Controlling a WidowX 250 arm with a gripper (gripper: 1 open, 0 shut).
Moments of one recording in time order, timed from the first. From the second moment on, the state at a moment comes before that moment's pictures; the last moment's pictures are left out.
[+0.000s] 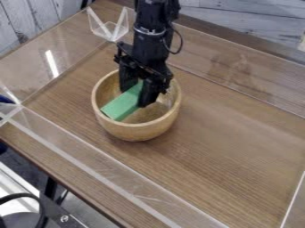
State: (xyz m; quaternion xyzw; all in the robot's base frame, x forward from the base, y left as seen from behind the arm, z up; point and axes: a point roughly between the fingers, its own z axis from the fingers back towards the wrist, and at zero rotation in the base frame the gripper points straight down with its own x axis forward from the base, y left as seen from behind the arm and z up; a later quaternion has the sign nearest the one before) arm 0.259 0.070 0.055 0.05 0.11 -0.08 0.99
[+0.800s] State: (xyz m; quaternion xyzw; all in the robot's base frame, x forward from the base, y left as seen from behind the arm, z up) arm 0.244 0.074 0.039 0.02 0.11 -0.05 0.99
